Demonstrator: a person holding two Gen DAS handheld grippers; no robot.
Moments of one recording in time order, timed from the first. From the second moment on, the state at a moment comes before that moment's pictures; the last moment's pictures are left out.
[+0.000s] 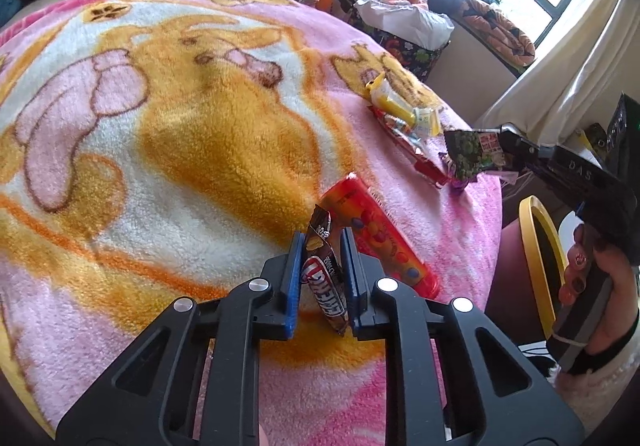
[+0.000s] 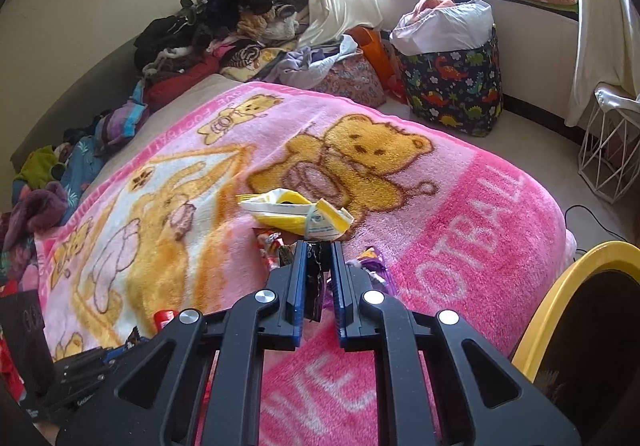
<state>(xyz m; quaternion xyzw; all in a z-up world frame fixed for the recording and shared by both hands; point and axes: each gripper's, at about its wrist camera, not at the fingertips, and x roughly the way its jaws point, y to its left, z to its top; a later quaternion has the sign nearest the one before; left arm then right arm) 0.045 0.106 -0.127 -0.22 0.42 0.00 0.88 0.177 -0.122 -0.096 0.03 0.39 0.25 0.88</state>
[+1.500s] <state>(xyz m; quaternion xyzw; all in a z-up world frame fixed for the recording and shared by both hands) 0.048 0.036 -0.044 -0.16 0.35 -0.06 0.92 0.094 -0.164 -0.053 0.04 0.34 0.26 0.90</state>
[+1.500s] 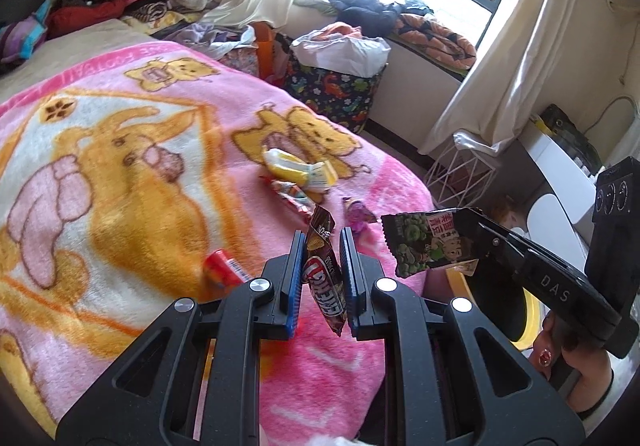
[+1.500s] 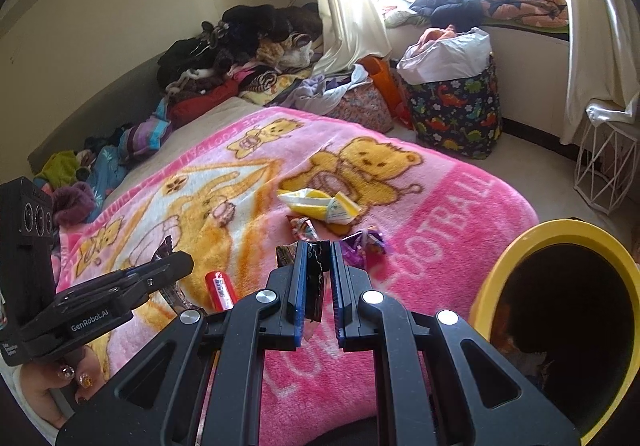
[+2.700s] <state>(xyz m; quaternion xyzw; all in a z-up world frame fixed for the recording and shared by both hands) 0.074 -0.080 -0.022 -0.11 0.34 -0.15 0.92 0.080 -0.309 -0.041 0.12 0.31 0.14 0.93</state>
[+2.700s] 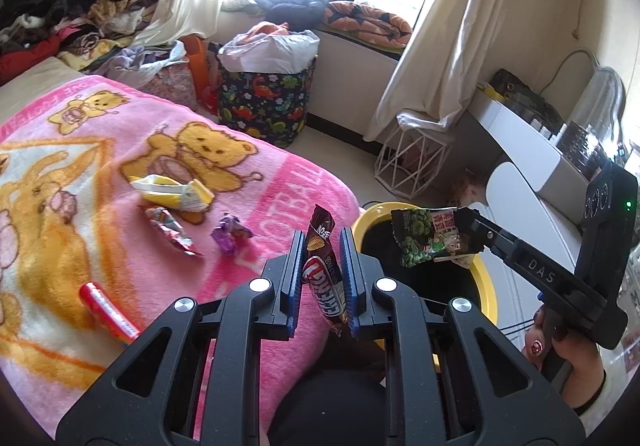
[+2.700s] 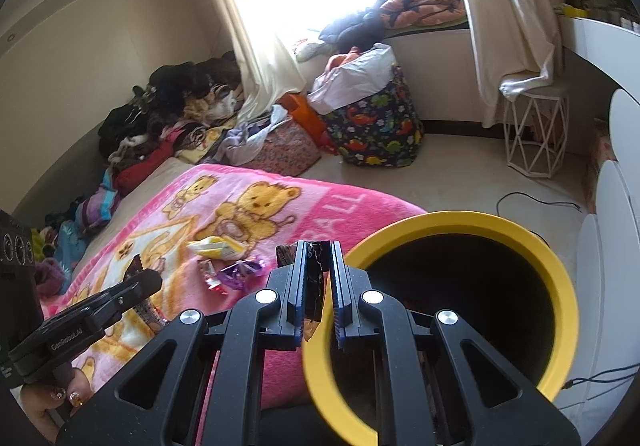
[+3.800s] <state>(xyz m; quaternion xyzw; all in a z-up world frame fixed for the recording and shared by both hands) 0.088 -0.184 -0.049 -0.05 0.37 -0.24 0.90 0.079 -0.412 -0.071 0.17 0.31 0.00 0.94</state>
